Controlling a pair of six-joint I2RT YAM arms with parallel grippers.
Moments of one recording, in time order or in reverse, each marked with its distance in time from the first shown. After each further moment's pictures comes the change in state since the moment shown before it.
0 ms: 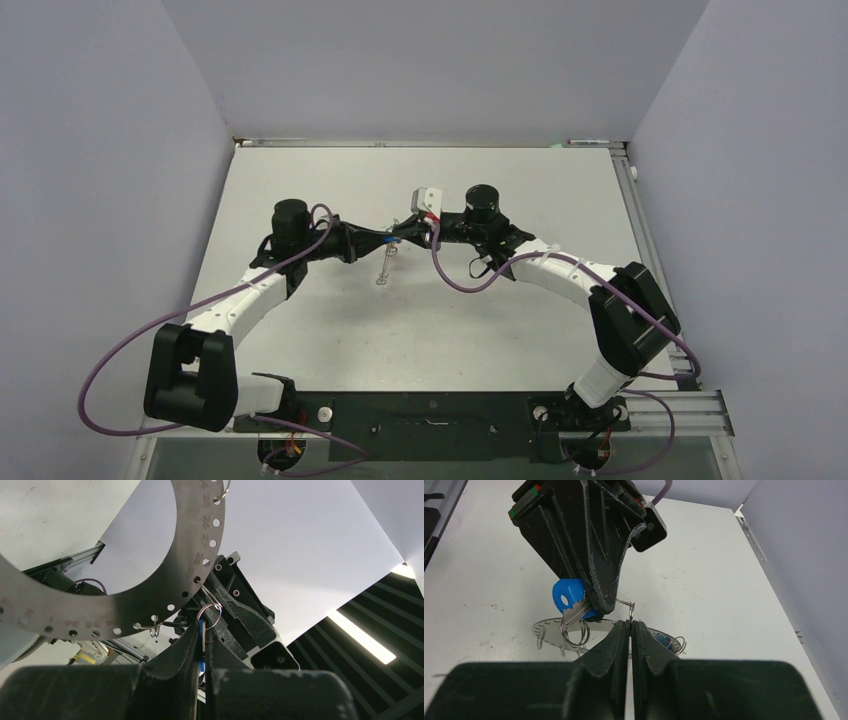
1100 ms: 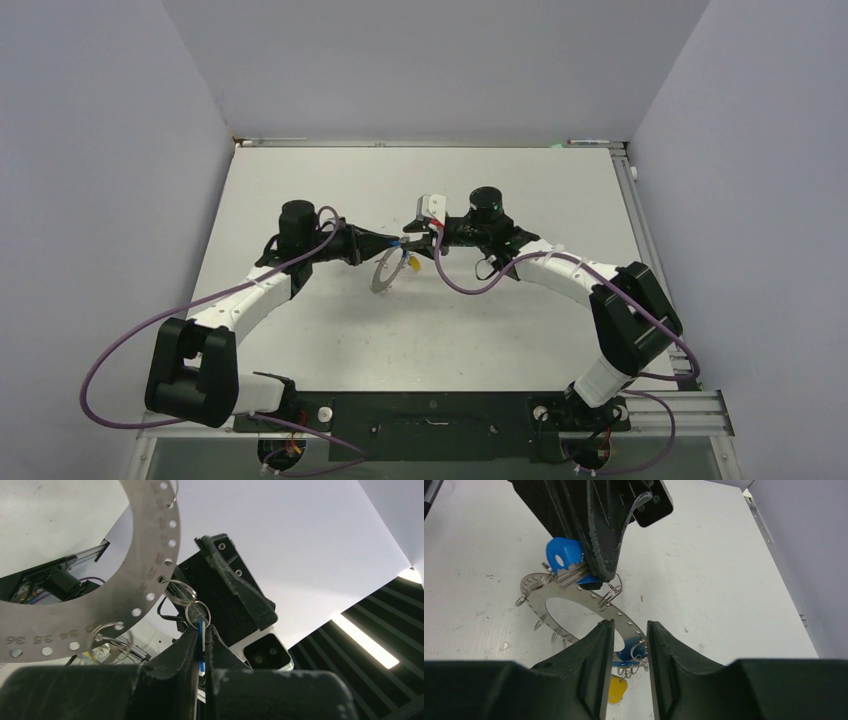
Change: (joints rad) left arm -0.029 0.022 0.001 0.000 -0.007 0.000; right arm -0.031 -0.005 -0.042 -0.057 -0.026 -0.074
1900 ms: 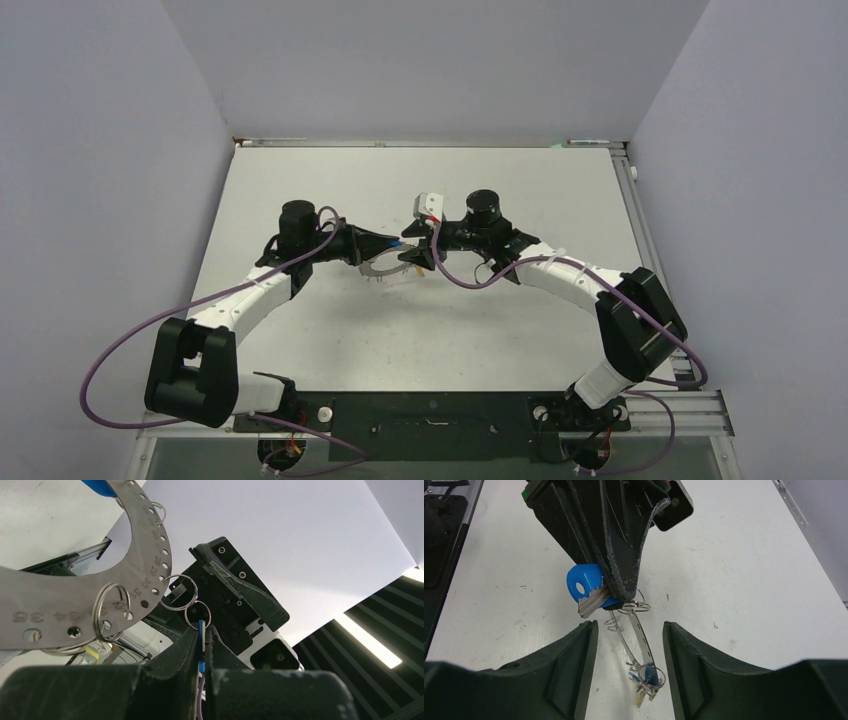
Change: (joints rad) left arm -0.008 0.000 0.000 0.000 -0.001 0.000; right arm 0.029 -0.025 0.011 -0.071 0.011 0.106
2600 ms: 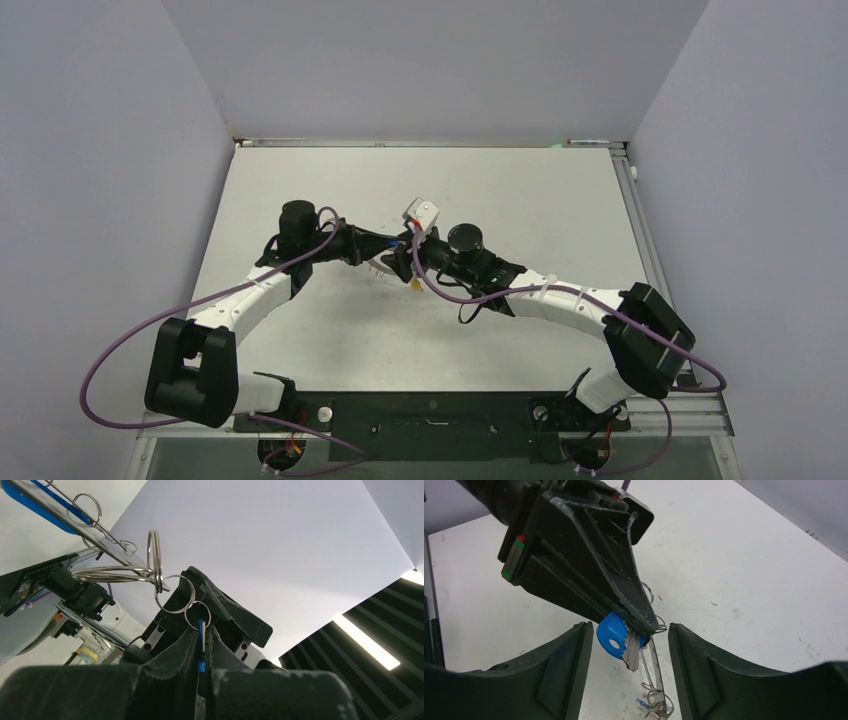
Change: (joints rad) left arm 0.001 0.000 0.000 -0.005 -0.004 -0.003; right arm 0.207 -0.090 -0.126 0.159 0.564 0.344
